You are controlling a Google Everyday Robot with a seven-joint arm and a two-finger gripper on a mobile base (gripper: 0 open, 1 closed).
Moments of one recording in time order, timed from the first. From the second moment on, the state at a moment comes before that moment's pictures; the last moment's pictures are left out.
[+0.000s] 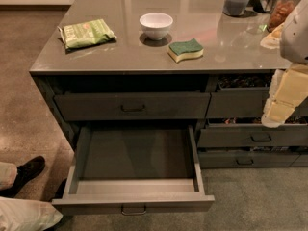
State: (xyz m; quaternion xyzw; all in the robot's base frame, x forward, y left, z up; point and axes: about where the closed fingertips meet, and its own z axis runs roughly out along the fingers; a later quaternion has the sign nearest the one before) arm 0.438 -0.217 0.977 -0.60 0.78 -0.04 0.16
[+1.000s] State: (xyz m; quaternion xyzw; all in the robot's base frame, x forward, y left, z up) arm 0.478 -0.142 1.045 -0.62 0.73 0.01 0.29
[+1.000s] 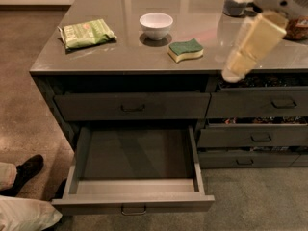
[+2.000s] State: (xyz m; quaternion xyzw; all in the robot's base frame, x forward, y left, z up) arm 0.638 0.031 1.064 -0.60 0.71 0.07 0.36
